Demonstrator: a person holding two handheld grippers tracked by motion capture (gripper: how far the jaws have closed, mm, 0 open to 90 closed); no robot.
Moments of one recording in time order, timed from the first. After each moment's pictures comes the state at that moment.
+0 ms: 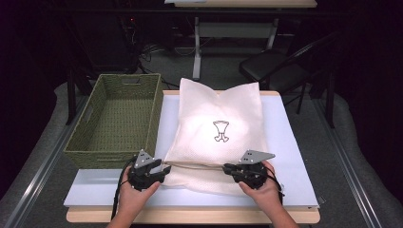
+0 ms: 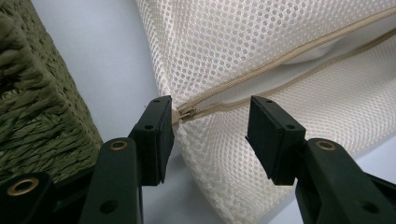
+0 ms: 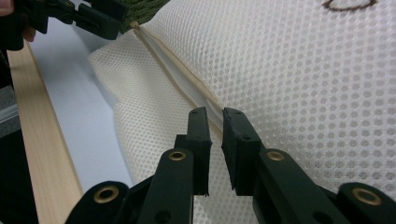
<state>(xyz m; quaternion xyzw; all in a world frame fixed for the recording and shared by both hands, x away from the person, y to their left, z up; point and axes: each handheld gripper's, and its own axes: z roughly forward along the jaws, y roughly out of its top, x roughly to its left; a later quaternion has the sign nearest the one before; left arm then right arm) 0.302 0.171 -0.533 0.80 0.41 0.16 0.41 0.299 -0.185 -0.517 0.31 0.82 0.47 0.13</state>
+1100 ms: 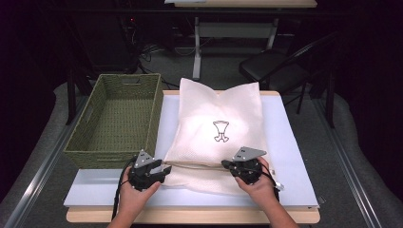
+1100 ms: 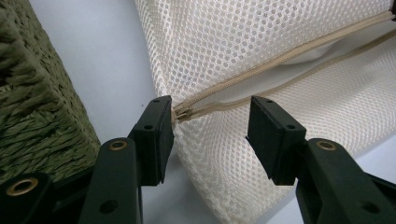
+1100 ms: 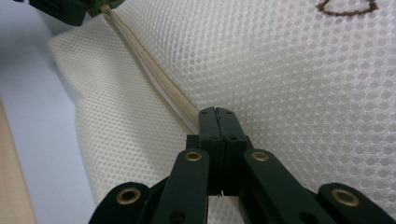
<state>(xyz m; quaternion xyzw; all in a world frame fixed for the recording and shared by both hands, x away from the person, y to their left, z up) 0.302 0.171 -0.534 0.79 0.42 0.16 0.41 0.313 -0.174 -0.522 0.30 0.83 0.43 0.17</state>
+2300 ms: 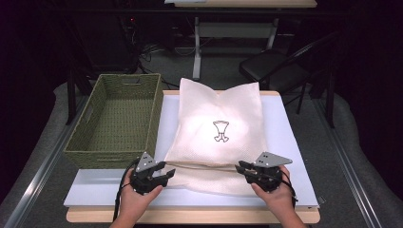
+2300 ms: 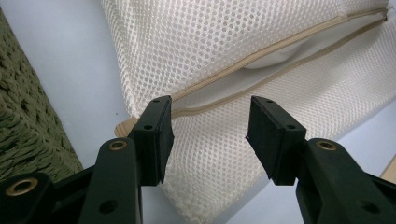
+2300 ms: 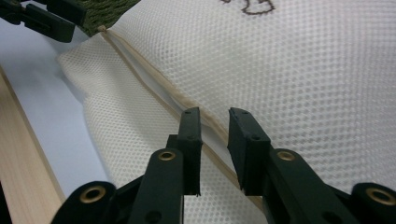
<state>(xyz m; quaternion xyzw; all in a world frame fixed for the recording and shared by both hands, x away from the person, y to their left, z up) 0.289 0.161 -0.522 0.80 0.39 0.15 0.42 0.284 -0.219 -0.509 0.34 0.80 0.46 0.19</state>
